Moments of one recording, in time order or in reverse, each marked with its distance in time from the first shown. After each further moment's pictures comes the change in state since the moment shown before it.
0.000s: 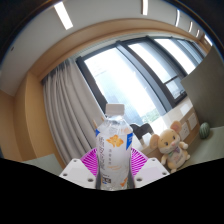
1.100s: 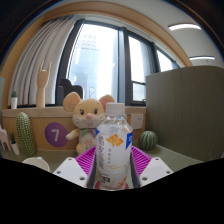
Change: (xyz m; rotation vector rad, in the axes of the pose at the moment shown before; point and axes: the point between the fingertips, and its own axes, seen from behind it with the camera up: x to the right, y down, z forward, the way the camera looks) arm 0.328 0.073 -0.023 -0.161 0.473 -0.549
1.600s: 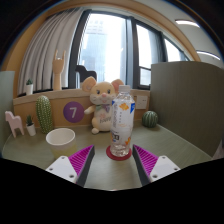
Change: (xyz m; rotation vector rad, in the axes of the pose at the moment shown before) arm -0.022 0.052 -0.113 -0.193 -0.085 -0.030
